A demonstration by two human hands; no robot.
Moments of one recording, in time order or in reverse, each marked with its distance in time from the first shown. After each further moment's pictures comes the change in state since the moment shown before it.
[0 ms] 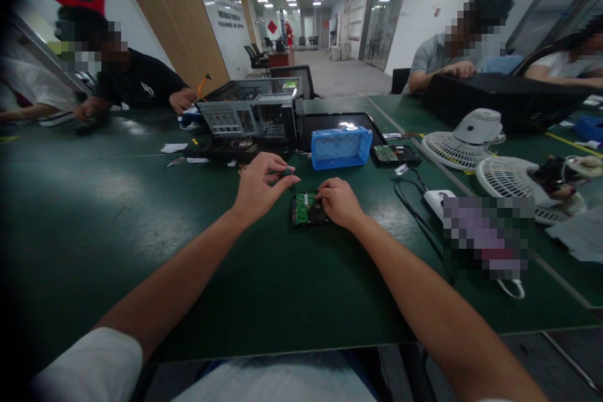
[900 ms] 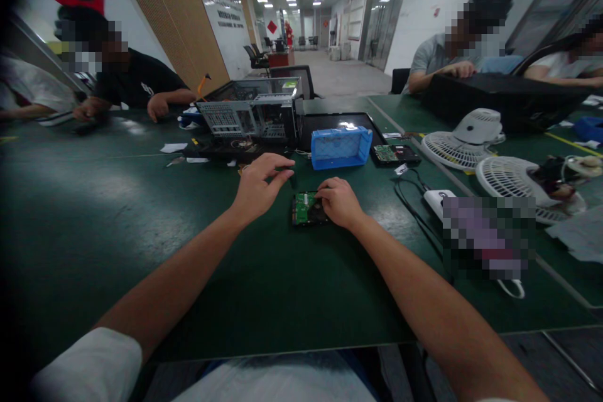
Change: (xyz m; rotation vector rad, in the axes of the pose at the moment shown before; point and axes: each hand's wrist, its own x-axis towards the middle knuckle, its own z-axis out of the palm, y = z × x) left_hand 0.005 0.007 -0.007 0.192 -0.073 0.067; right_hand 0.001 -0.005 -0.003 -0.010 -0.008 -0.009
